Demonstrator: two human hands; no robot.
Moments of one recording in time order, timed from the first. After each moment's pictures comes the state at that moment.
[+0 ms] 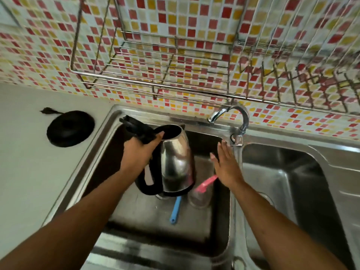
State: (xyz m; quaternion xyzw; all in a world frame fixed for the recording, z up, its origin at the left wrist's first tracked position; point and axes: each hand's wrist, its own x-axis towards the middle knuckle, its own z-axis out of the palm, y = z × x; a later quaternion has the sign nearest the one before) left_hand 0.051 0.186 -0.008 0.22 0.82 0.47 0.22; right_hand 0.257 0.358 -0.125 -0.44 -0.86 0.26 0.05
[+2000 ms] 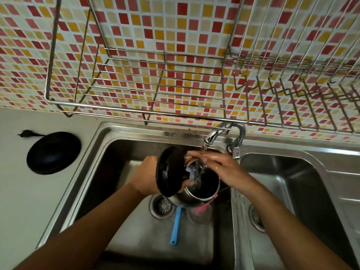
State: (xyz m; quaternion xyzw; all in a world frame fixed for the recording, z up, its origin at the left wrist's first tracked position) left_hand 0.052 0.212 -0.001 0.51 0.72 0.36 0.29; right_hand 0.236 0.364 -0.023 -0.27 -0.76 0.58 0.09
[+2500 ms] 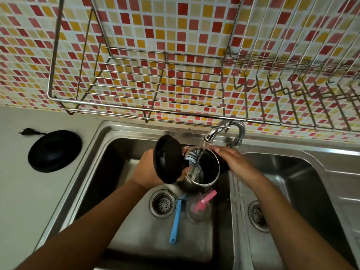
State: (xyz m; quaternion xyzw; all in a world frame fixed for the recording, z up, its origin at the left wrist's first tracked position) left_hand 0.057 0.216 0.005 0.41 0.75 0.40 0.31; right_hand 0.243 0.379 -0.019 -0.35 -0.67 0.65 0.14
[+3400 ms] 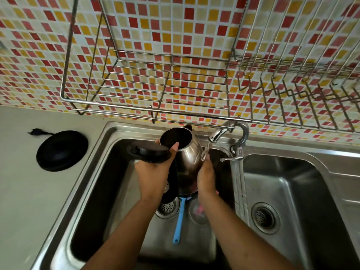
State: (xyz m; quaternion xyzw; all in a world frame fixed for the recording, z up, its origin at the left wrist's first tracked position) left_hand 0.084 0.215 -0.002 0.17 0.72 0.64 0.20; right_hand 0.164 0.298 -0.063 -0.63 -0.48 0.57 0.23
